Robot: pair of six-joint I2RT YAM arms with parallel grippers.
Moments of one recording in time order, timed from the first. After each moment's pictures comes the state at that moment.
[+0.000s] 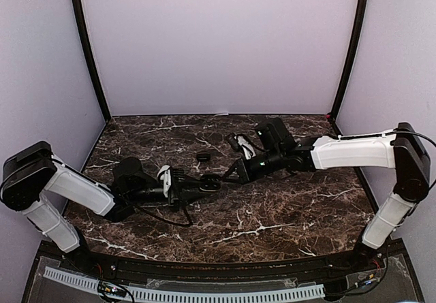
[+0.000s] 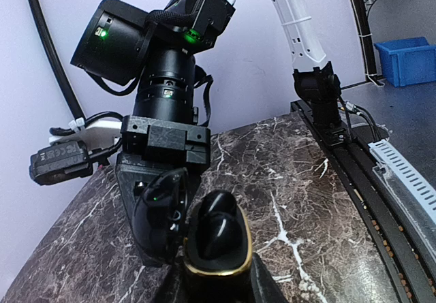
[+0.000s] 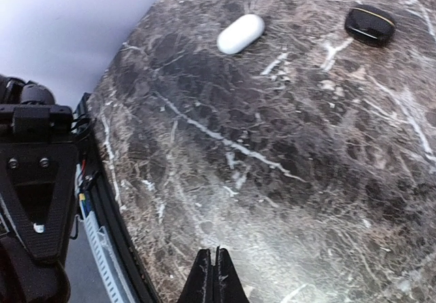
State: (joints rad) left arm -0.85 1.56 0.44 1.13 0.62 0.32; right arm 0.85 1.65 1.08 -0.15 -0.44 0.42
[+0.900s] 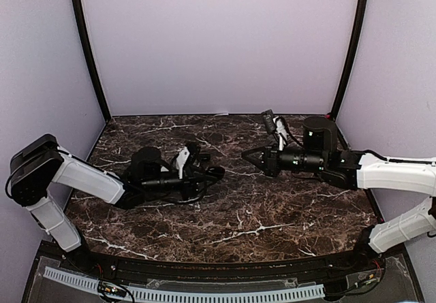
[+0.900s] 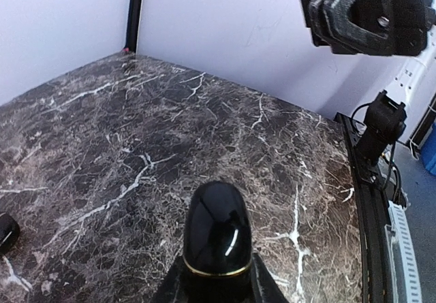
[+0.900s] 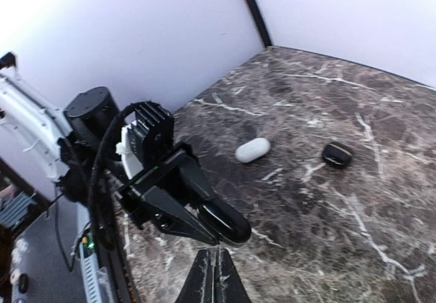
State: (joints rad) left arm -0.82 1.61 0.59 0.82 0.42 -0.11; right arm 0.84 1.24 0.78 0.21 -0.37 0.34
